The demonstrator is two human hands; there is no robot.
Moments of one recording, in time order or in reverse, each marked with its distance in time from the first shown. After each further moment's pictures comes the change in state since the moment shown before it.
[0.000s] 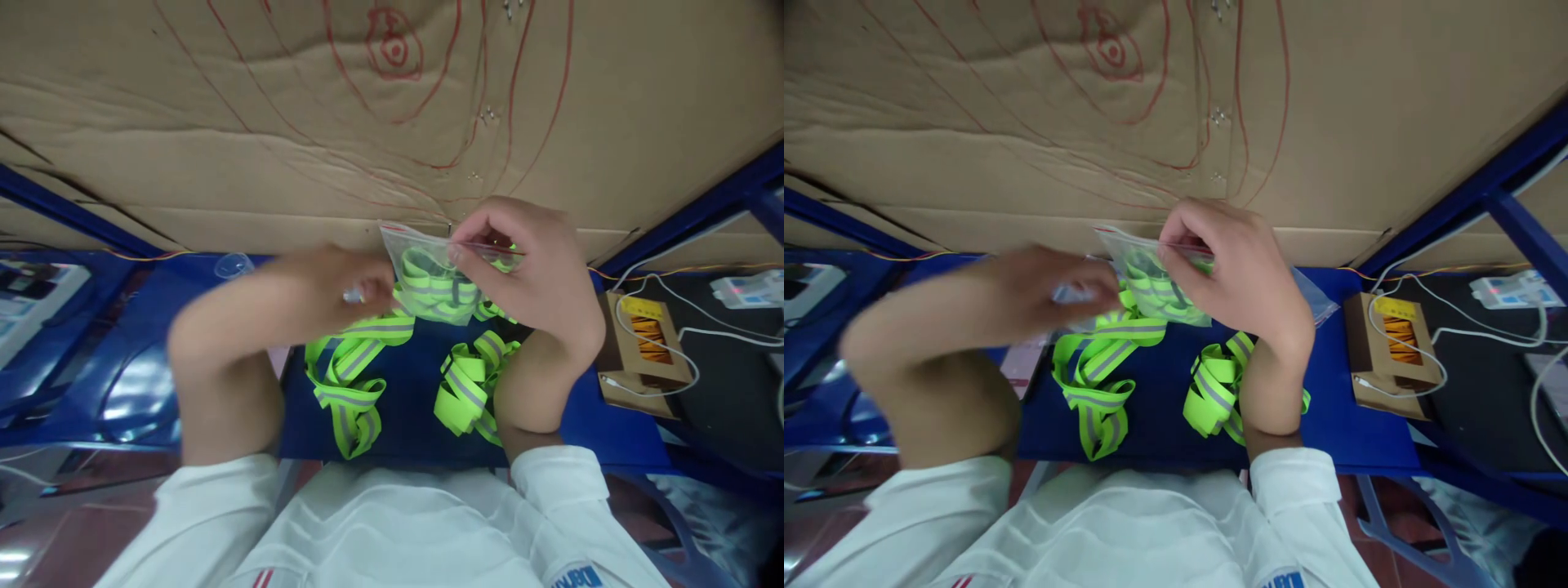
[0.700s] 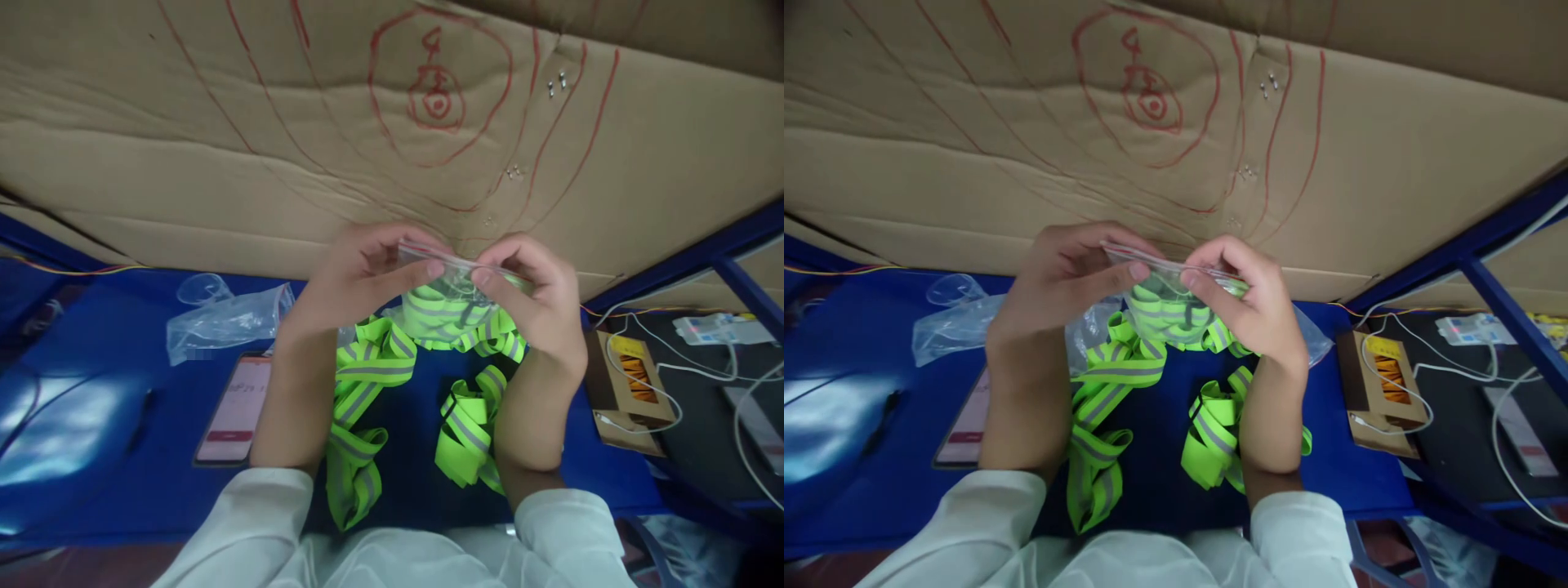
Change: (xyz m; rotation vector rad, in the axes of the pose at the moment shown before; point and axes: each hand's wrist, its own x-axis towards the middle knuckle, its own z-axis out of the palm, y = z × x) left_hand 0.063 -0.029 0.011 -0.960 0.528 0.329; right_hand 0.024 0.029 0.037 0.279 0.172 0.116
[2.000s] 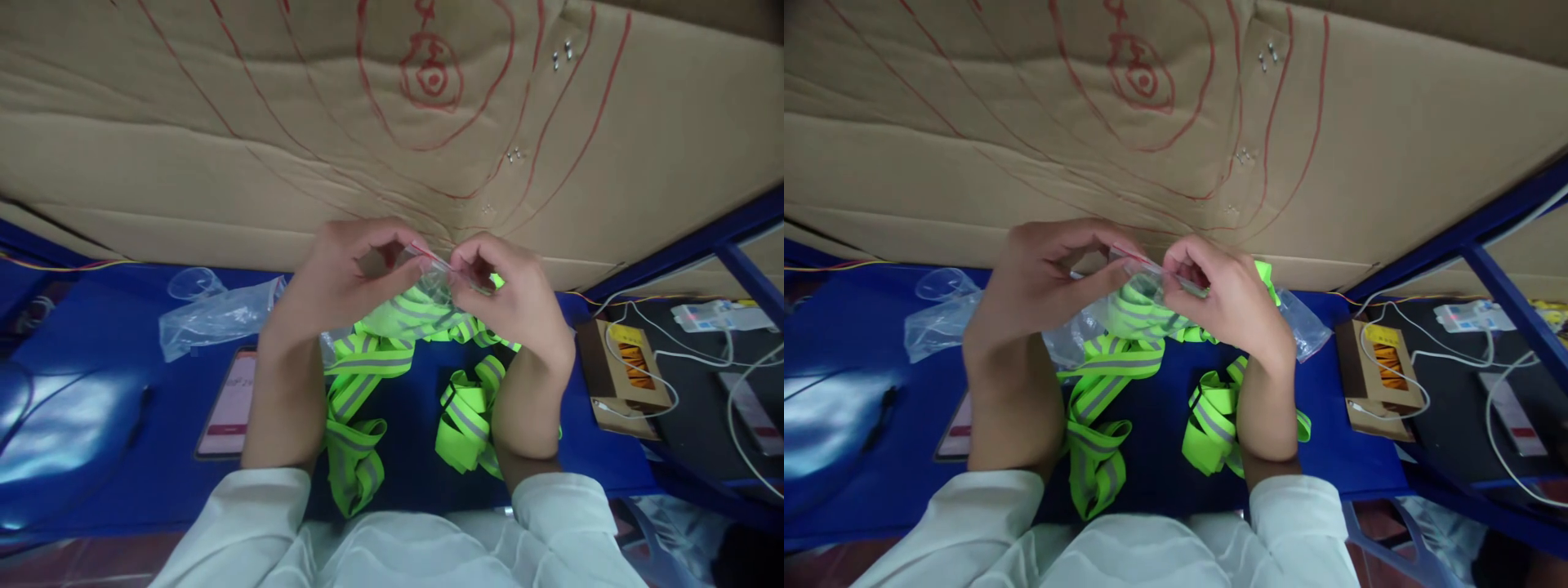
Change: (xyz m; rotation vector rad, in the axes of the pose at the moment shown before) left_hand -0.009 0.009 -0.009 0.456 0.000 0.109; right_hand 0.005 -0.005 0.014 -0.187 -0.176 -0.089
